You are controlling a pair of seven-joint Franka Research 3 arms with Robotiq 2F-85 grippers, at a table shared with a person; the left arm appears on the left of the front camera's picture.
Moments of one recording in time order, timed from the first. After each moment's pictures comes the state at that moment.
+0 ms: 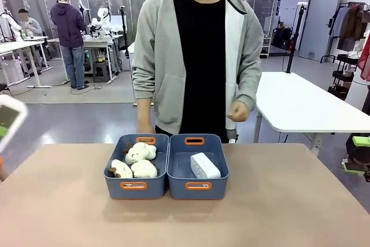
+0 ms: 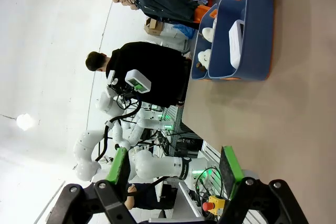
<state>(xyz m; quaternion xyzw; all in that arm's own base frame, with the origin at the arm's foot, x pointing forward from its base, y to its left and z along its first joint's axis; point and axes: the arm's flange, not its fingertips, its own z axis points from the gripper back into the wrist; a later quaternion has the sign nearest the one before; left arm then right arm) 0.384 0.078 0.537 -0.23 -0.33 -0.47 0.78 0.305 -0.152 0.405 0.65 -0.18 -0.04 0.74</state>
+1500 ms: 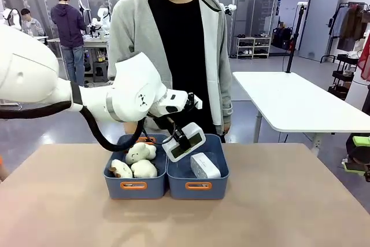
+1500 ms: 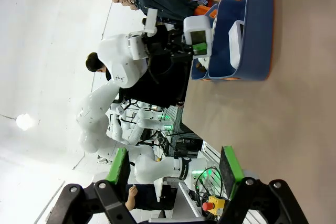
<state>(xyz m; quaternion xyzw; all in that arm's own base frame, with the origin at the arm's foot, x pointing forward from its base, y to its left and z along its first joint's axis) 0.547 -0.383 0.421 -0.11 -0.21 -0.55 0.80 0.305 -0.152 0.405 0.65 -0.18 -0.04 0.74</state>
